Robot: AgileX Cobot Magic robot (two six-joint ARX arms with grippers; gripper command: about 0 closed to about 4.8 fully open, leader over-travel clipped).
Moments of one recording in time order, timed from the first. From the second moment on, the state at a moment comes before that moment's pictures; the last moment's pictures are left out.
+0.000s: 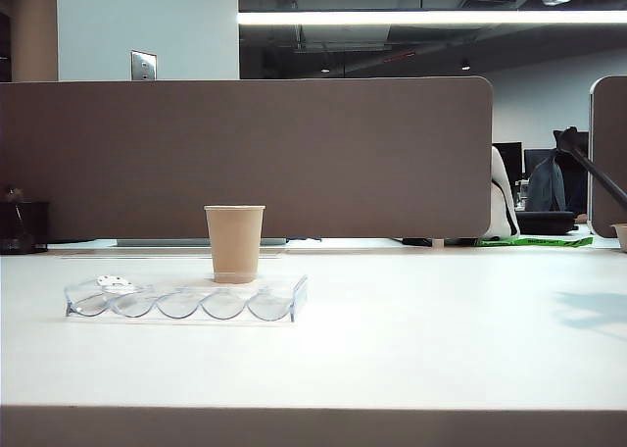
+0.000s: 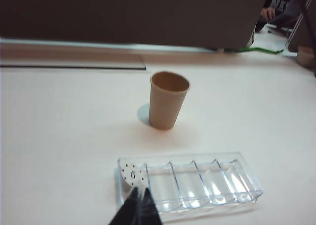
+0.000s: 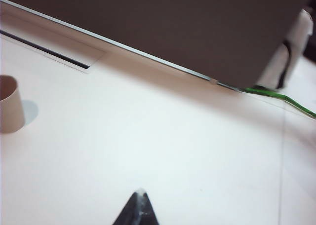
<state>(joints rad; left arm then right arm) -0.04 0.25 0.28 -0.13 0.31 -0.08 0.11 1.09 1.09 -0.31 -0.21 -0.22</state>
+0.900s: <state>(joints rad) -0.04 0.07 0.25 -0.20 0.20 -0.11 -0.09 0.18 0.20 0.14 -0.13 -0.06</state>
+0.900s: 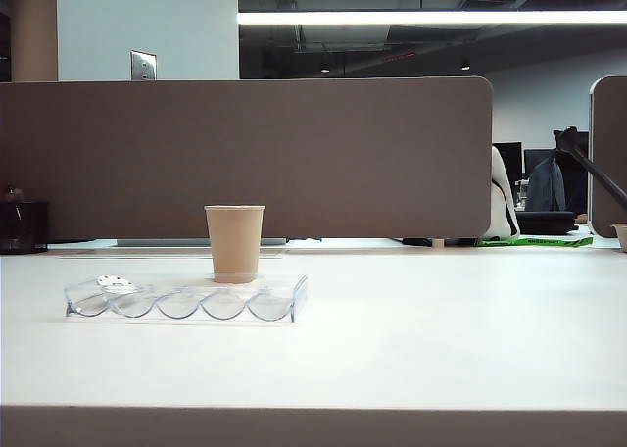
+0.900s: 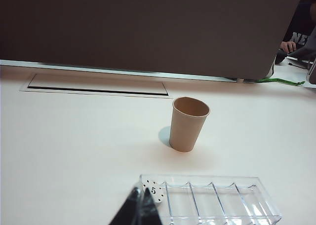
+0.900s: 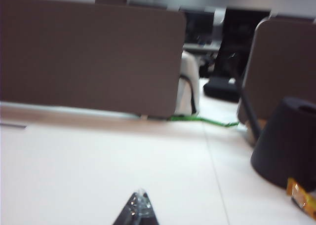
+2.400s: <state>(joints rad) -0.04 0.06 0.00 0.12 0.02 0.03 -0.01 0.00 0.01 0.04 0.02 0.00</state>
